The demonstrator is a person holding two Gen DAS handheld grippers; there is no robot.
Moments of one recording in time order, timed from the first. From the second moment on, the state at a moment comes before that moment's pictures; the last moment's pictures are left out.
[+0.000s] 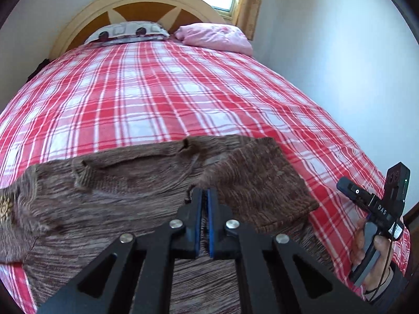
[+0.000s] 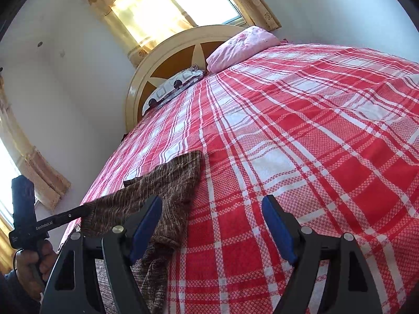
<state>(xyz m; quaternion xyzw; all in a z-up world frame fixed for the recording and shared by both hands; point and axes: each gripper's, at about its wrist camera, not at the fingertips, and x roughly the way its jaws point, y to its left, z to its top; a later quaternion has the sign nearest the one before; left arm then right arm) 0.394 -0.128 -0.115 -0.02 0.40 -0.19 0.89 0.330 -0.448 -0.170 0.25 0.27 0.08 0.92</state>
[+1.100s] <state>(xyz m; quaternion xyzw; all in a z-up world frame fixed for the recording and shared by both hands) 0.400 -0.101 -0.147 -0.07 0.42 -0.19 0.88 0.335 -0.432 -0.170 0.21 0.30 0.08 0.93</state>
